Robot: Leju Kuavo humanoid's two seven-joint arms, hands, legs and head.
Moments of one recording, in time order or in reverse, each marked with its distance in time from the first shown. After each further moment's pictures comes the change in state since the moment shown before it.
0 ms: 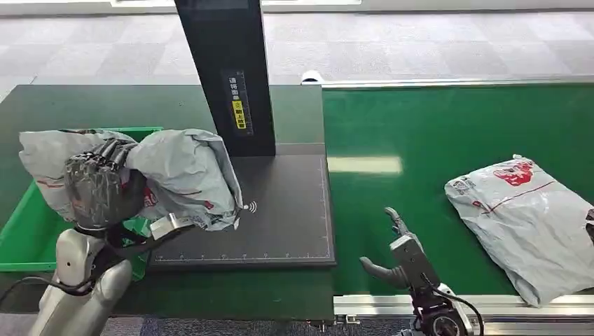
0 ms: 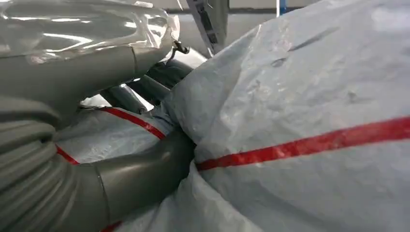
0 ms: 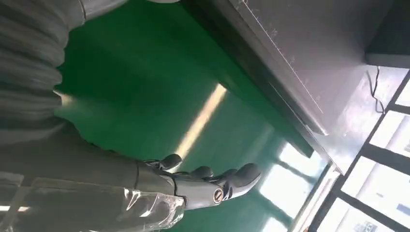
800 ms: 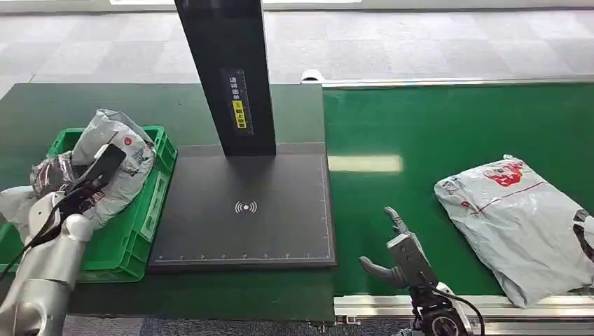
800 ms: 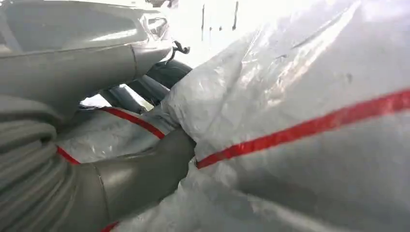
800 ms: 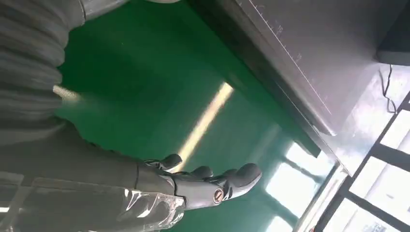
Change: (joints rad) left arm -0.319 0.036 0.364 0.807 0.117 -0.402 0.333; right arm -0.006 0.002 0.008 -0.011 0.029 -0.007 0.039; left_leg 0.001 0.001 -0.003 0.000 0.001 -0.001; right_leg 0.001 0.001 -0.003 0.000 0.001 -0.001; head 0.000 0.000
